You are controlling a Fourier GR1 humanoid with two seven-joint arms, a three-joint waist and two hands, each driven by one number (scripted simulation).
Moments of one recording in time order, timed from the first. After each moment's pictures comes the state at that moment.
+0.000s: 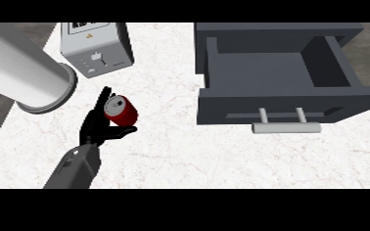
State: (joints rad) left arm -0.43 0.12 0.27 -0.51 0.19 -0.18 -0.44; right arm 0.40 -0.04 -0.76 -2.23 -0.54 0.53 0.24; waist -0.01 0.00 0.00
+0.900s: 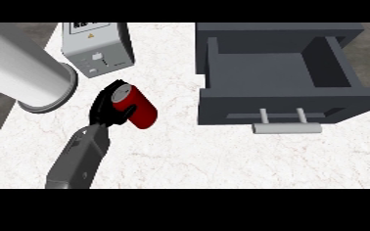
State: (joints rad) left arm -0.57 0.10 0.26 -0.49 0.25 -0.34 -0.44; right arm 0.43 -0.01 -0.73 -2.26 -0.54 0.53 0.25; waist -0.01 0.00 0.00
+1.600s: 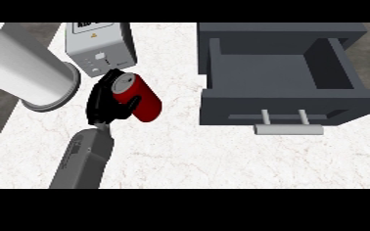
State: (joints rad) left arm -0.40 0.01 0.16 -1.03 0.32 -0.06 -0.25; right arm 0.45 -0.01 -0.75 -2.28 -0.57 0.50 0.26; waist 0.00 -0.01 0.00
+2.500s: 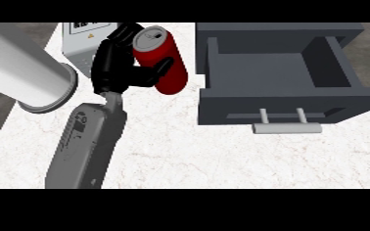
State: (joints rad) left arm -0.58 0.01 -0.03 -1.40 0.23 0.29 0.13; right arm 0.47 -0.01 -0.70 -2.29 -0.56 0.48 0.24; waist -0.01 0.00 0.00
